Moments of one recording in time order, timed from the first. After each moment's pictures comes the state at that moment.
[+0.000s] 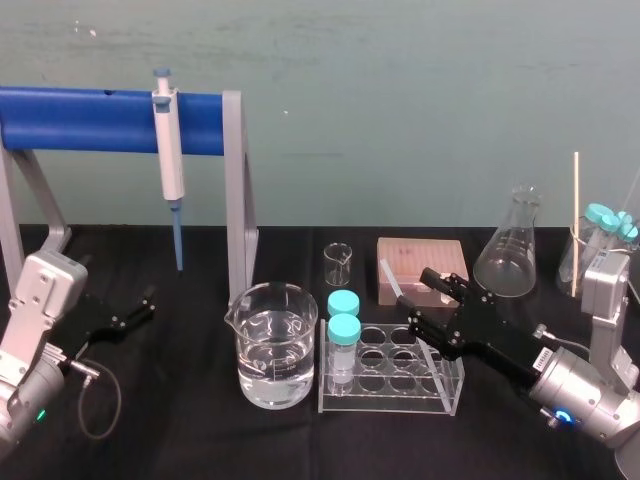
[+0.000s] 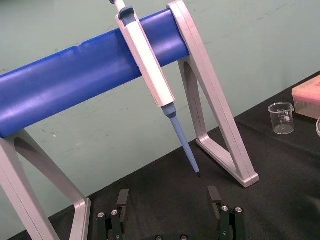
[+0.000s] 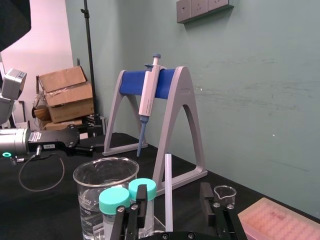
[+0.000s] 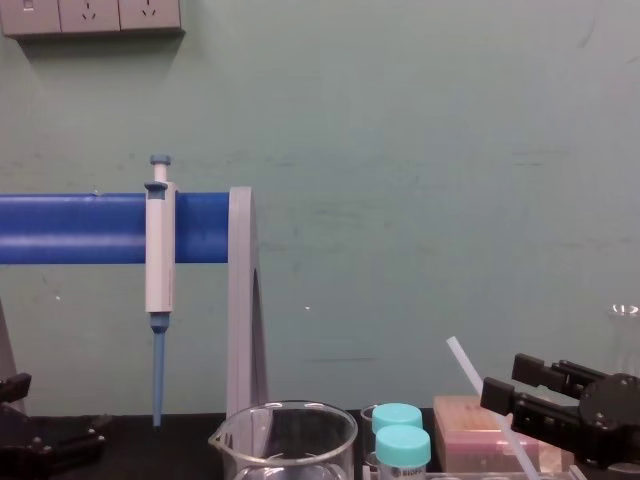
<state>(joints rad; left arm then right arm) -0.20 0.60 0.45 -1.41 -0.25 -0.12 0.03 0.29 0.43 -0.36 -1.19 0.57 -0.32 0.76</state>
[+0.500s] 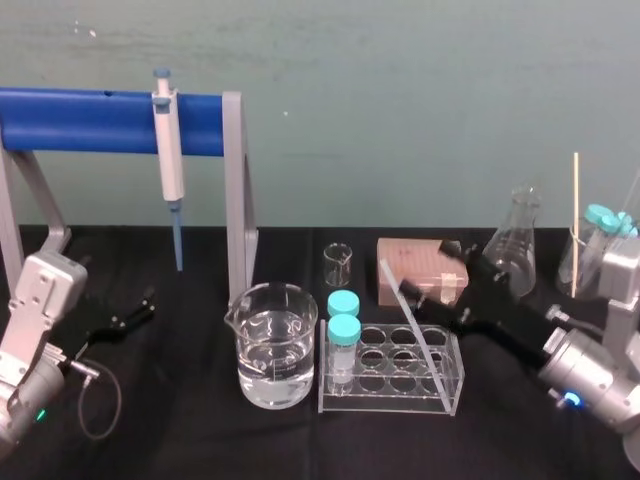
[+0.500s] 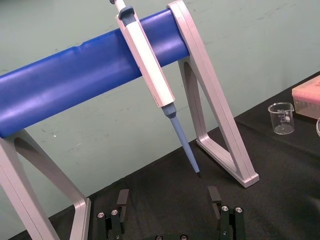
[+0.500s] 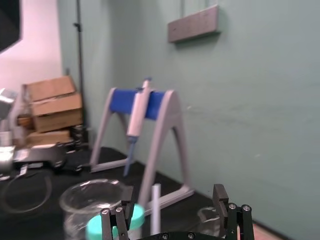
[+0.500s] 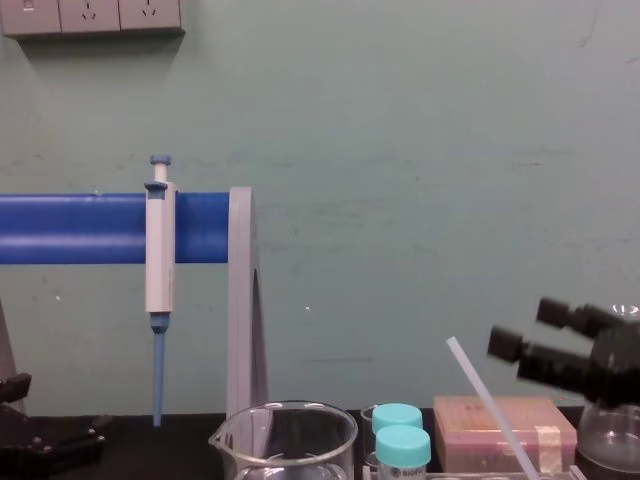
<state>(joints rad) -0.20 0.60 0.45 -1.41 -0.25 -0.12 0.03 0.27 0.45 -0.33 -1.28 0.56 -0.33 0.70</state>
